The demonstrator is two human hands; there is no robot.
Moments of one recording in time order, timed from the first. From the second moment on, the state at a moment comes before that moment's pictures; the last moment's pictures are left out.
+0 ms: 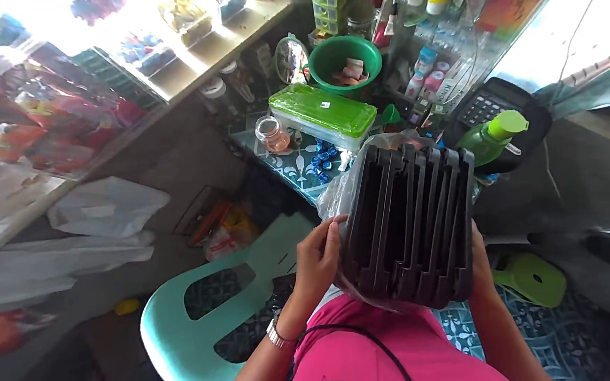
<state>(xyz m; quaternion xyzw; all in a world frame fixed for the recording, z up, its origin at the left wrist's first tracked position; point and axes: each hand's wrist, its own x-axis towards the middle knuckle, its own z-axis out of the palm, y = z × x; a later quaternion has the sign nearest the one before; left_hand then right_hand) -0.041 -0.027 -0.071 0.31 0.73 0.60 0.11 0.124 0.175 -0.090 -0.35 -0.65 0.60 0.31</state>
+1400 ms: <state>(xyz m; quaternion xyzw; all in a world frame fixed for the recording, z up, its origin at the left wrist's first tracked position) -0.057 -0.027 0.045 0.38 0.70 0.61 -0.05 0.100 0.179 -0.007 -0.19 -0.70 0.54 0.42</state>
